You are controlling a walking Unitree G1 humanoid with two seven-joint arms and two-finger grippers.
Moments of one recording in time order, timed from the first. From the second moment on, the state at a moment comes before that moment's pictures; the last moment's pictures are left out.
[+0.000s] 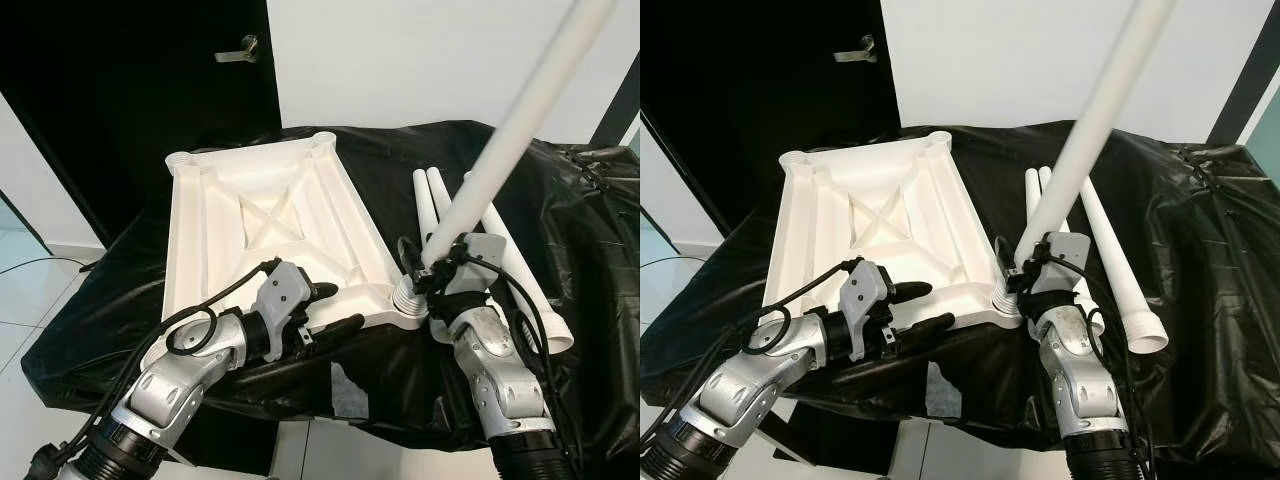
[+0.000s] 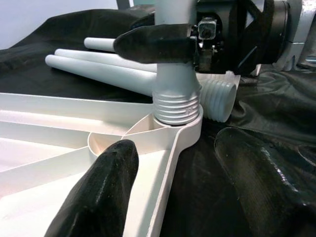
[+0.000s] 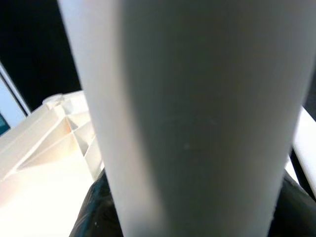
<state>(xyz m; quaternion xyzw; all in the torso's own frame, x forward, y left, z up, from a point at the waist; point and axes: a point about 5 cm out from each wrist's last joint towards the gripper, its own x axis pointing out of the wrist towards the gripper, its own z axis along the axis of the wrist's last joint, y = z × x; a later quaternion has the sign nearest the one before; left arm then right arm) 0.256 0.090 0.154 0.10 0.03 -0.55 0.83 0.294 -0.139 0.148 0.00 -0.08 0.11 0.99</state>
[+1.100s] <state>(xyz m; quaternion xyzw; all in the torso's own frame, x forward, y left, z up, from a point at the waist) 0.263 0.100 0.159 0.11 0.03 -0.52 0.84 0.283 -0.114 0.135 -0.14 -0.14 0.24 0.95</state>
